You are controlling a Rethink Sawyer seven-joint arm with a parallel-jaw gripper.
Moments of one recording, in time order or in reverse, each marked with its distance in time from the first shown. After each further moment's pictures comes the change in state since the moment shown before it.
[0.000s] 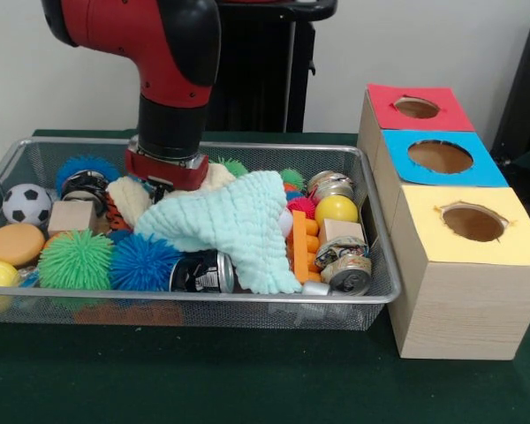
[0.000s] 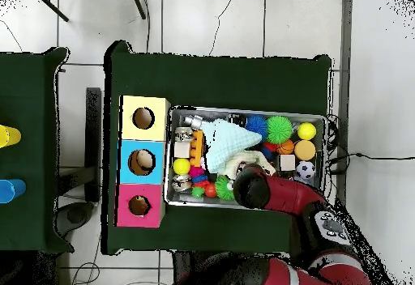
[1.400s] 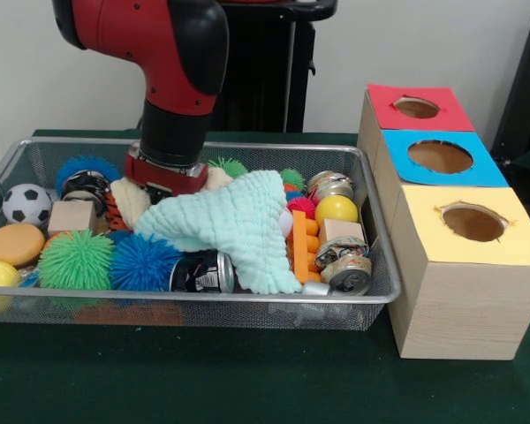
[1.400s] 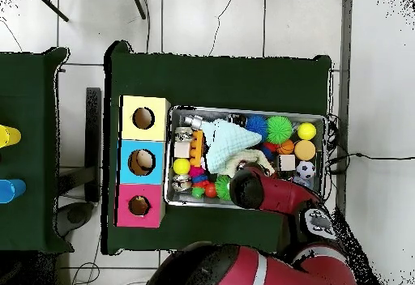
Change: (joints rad) arm 0.072 0.052 -0.081 -0.023 0.048 -0.092 0.000
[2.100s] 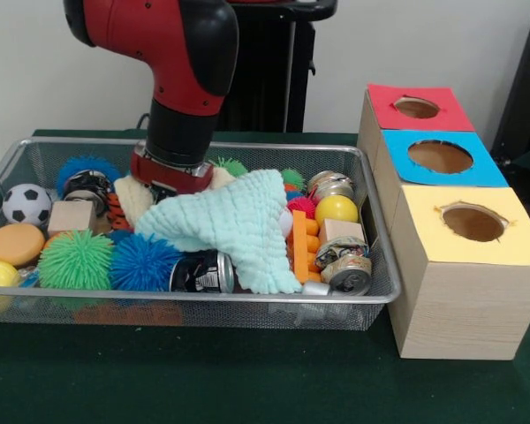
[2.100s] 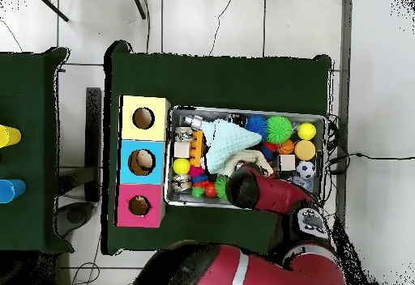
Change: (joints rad) arm 0.042 0.010 -0.036 0.000 0.045 0.000 0.000
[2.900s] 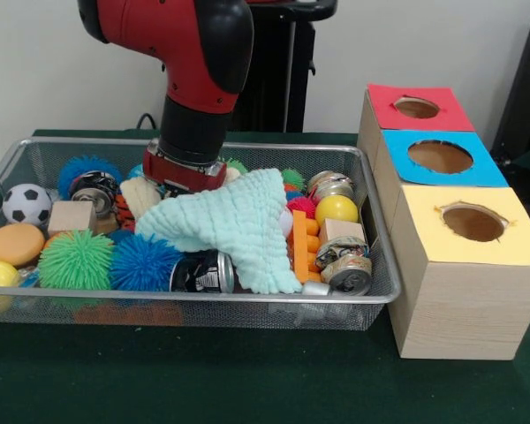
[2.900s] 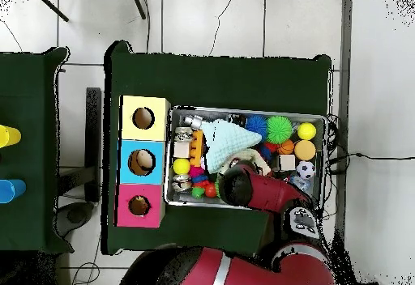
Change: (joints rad) arm 0.047 -0.007 -0.015 0.010 0.057 0.000 0.000
